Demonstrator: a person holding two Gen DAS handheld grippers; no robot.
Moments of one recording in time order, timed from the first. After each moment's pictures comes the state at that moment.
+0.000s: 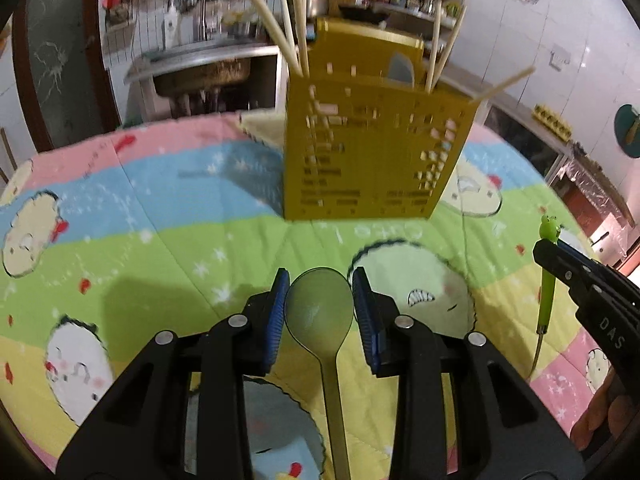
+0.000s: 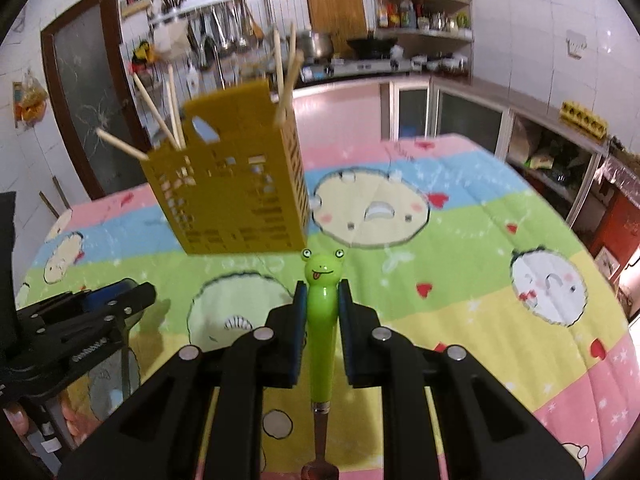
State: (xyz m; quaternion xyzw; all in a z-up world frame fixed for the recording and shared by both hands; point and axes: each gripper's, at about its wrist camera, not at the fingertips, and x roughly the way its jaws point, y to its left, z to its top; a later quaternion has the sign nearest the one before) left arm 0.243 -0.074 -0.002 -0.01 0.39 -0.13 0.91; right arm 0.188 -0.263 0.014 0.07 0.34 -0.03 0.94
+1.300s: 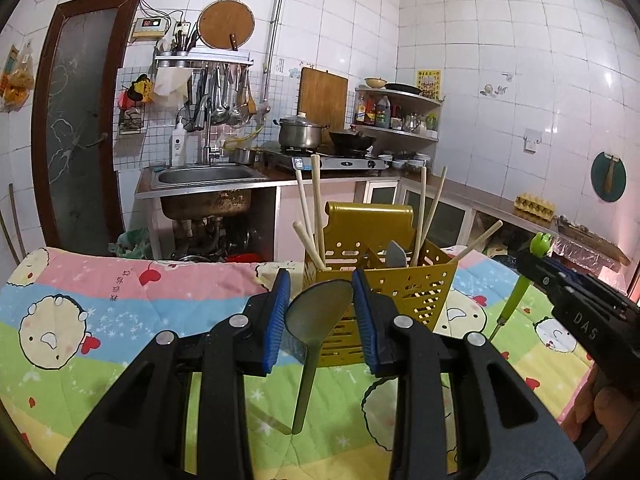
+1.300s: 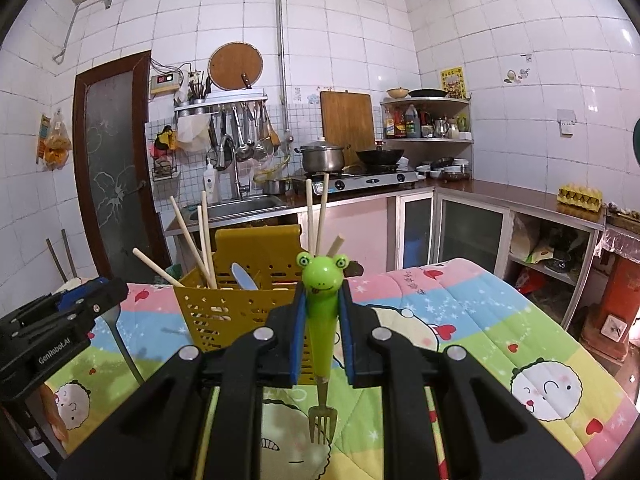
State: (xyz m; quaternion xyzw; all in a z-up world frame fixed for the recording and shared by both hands) left arm 0.239 -0.042 0.059 -0.03 0.17 -0.14 0.98; right arm 0.193 -0.247 0.058 0.05 0.16 -0.03 0.99
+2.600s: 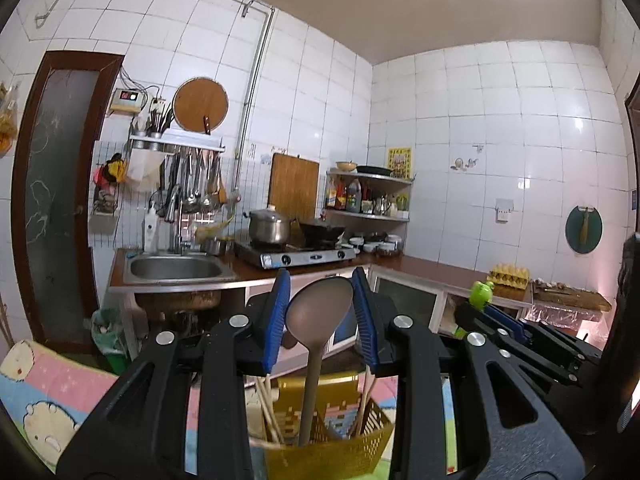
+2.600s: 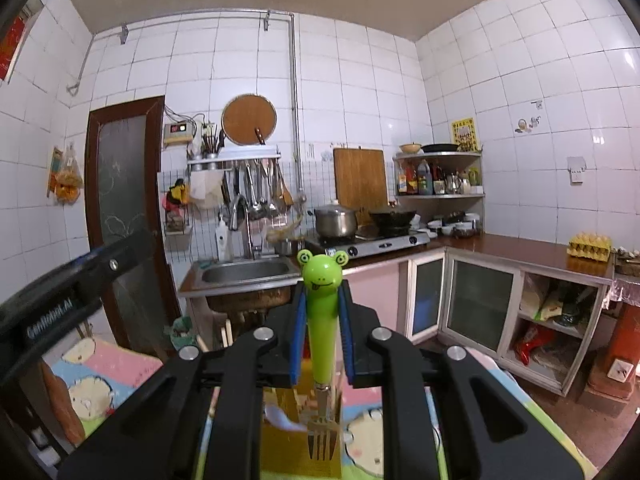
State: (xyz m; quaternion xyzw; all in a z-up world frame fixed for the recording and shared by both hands) left arm 0.254 -0.069 0.196 -0.05 0.03 -0.18 0.98; right arm 0.228 -0.240 0.181 0.04 0.06 -0.01 1.00
